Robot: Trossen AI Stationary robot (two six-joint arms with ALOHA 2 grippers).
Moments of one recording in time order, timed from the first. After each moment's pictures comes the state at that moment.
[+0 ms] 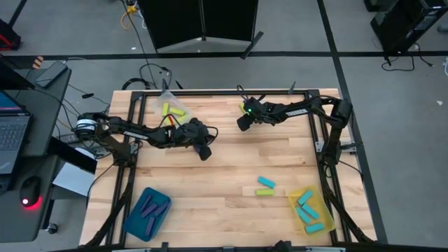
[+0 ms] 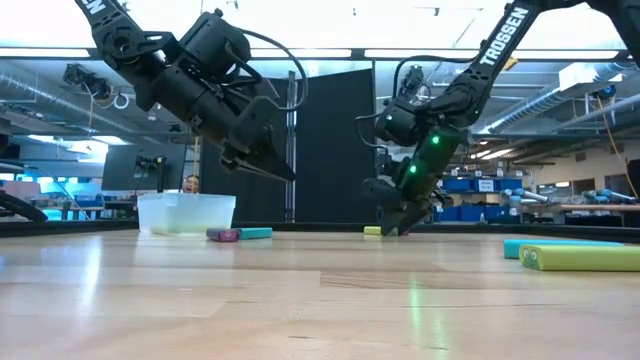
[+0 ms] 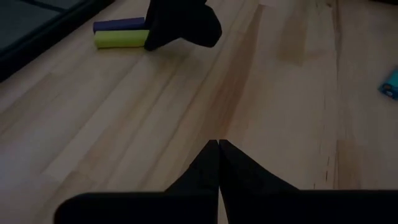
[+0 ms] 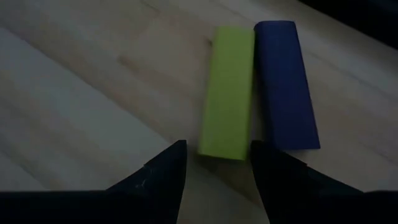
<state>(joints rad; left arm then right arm) 0.13 1.51 0.63 0.34 -0.19 -0.18 -0.49 1.86 0.92 -0.03 0.27 0.42</state>
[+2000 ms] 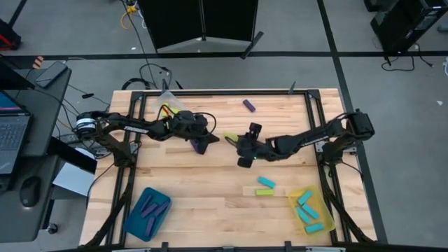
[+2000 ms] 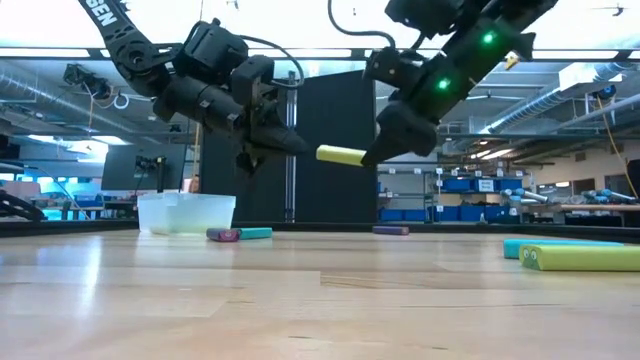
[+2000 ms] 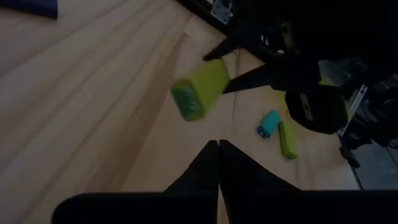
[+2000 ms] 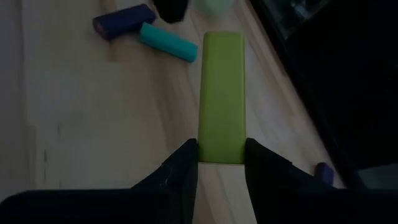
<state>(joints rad) 0.28 1.51 0.63 0.48 0.31 -0.46 0.10 1.63 0.91 -0.10 0.65 0.00</state>
